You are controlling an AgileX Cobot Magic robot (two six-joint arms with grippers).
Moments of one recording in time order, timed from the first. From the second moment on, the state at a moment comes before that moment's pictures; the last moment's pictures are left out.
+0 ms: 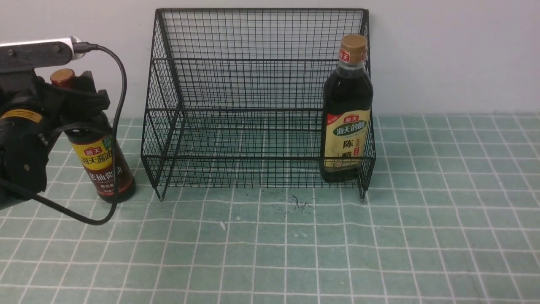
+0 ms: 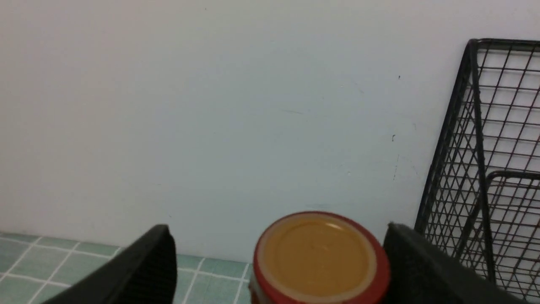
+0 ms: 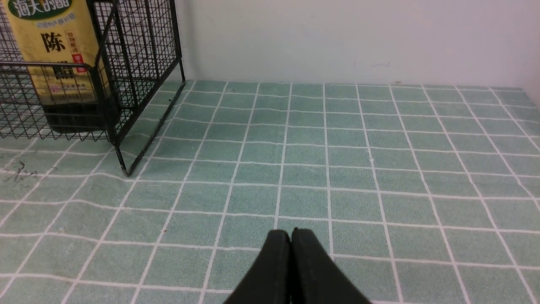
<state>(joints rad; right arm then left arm) 0.00 -0.01 0.02 0.07 0.39 -0.04 -0.03 1.56 -0.78 -0.37 -0.59 0.21</state>
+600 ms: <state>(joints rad) 0.00 -0.01 0.02 0.07 0.39 -0.04 -0.03 1.42 -0.88 -0.31 -0.28 0.22</state>
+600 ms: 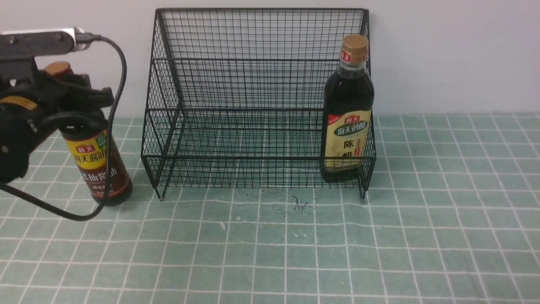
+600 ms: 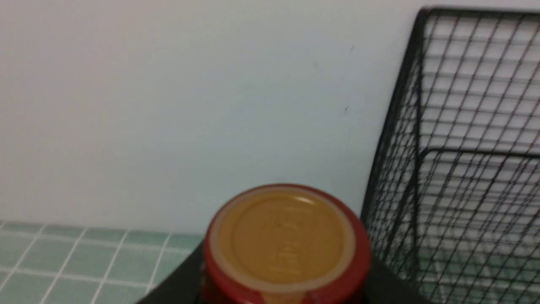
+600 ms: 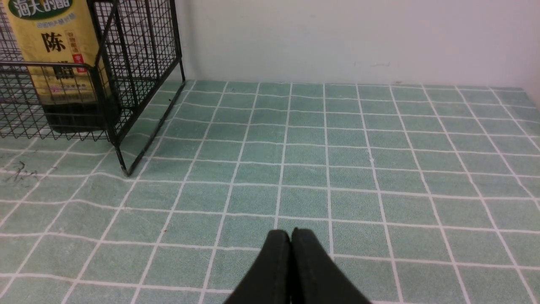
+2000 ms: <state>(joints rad) 0.00 -0.01 0.02 0.07 0.39 -0.07 -0.29 1.76 -1.46 -0.23 0.01 0.21</state>
